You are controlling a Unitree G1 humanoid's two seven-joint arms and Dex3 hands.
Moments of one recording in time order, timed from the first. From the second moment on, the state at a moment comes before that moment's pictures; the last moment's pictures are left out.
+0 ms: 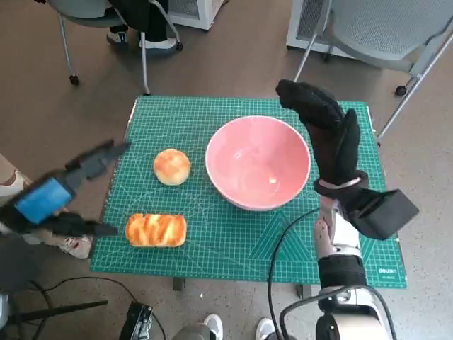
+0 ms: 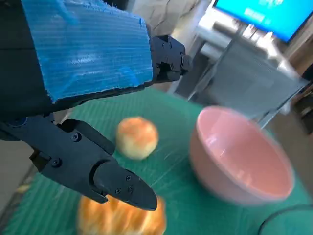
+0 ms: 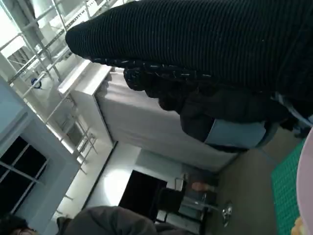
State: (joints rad) left arm -0.08 0.74 0.35 -0.26 0.06 -0.05 -0.75; right arm -0.75 -0.01 -0.17 0.75 0.29 -0.78 0.53
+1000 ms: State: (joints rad) left arm 0.01 0.79 -0.02 -0.39 0.43 0.30 -0.72; right arm -0.73 0.01 -0.17 0.76 0.31 -0.76 0.53
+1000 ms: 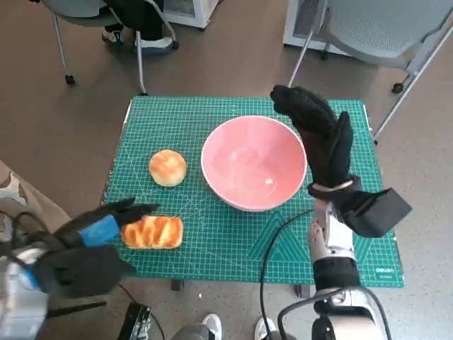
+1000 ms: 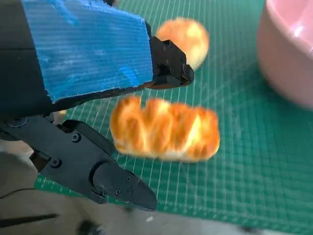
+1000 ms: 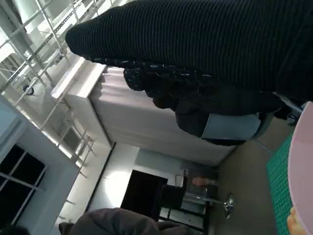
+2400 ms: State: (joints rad) left arm -0.11 0.78 -0.13 -0.28 0.52 0.34 -0.64; right arm -0.71 0.01 -0.15 0.74 0.31 -0.76 0.51
